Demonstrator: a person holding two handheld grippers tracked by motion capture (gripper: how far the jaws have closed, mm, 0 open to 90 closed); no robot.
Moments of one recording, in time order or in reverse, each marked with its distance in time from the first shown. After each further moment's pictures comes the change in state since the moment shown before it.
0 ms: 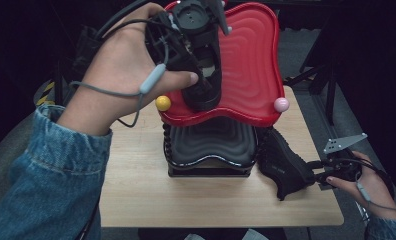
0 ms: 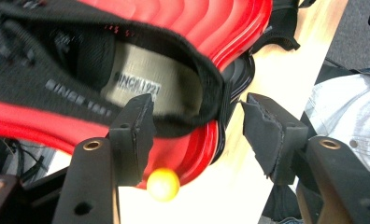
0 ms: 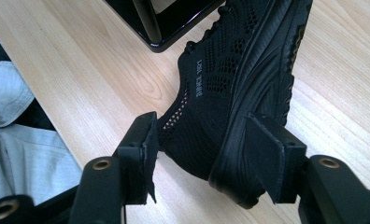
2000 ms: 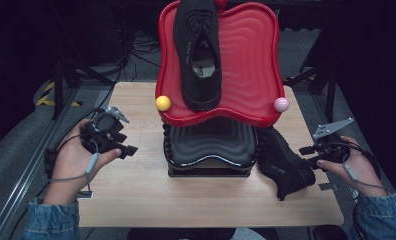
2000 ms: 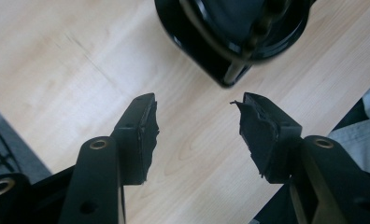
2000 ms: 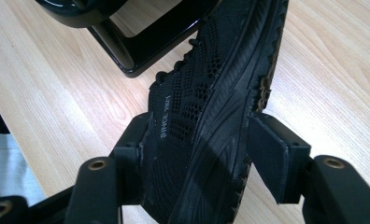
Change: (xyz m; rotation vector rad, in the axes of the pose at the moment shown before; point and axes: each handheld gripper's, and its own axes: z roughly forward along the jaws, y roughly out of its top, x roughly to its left) left arm 0.012 -0.239 0.175 0.060 -0.061 -0.451; right arm -0.027 0.032 0.018 0.002 -0.009 -0.040
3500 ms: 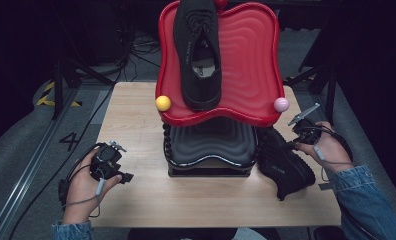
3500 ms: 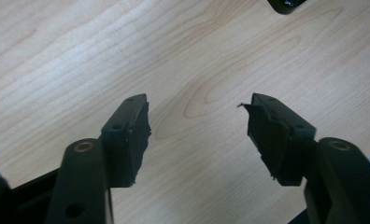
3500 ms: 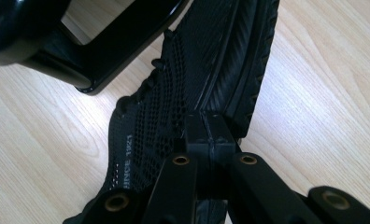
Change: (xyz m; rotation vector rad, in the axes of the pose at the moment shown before) left arm 0.020 -0.060 0.084 0.090 -0.014 -0.166; right arm -0.014 0.052 0.042 0.181 -0.077 0.049
